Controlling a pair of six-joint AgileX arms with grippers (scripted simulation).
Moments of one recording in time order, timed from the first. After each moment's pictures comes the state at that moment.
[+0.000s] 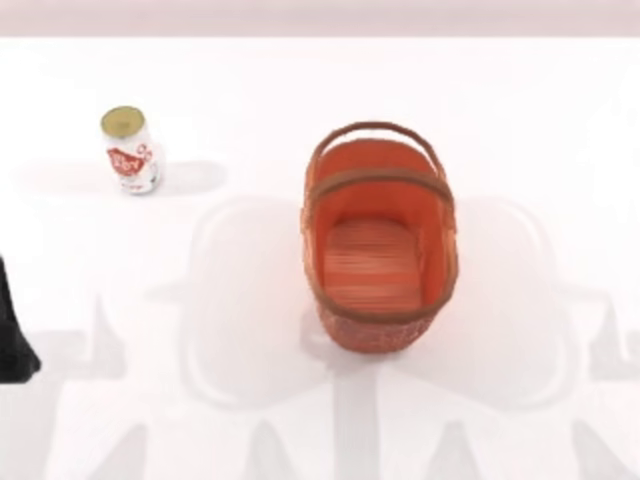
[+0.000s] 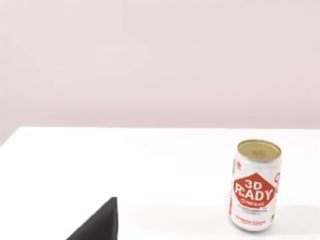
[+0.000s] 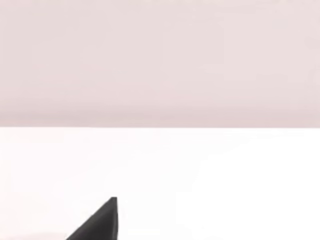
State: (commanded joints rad) left arm 0.00 0.00 0.00 0.00 0.00 0.00; right arm 0.00 0.00 0.00 0.00 0.00 0.00
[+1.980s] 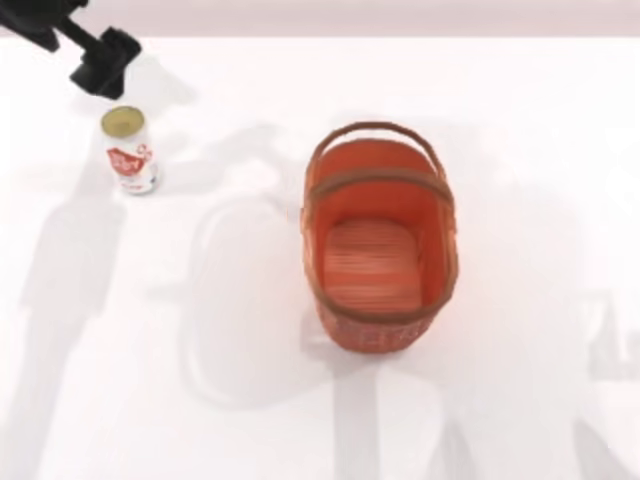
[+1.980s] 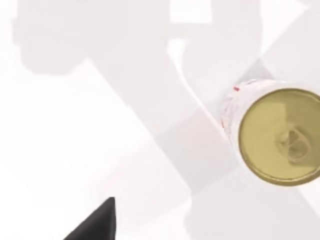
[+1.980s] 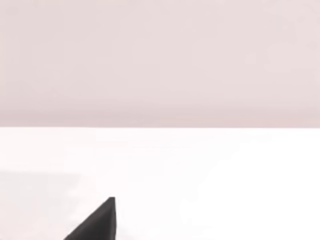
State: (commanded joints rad) left arm -0.09 2.30 2.30 -1.30 0.08 0.65; right arm 0.00 0.00 0.00 0.00 0.00 0.00
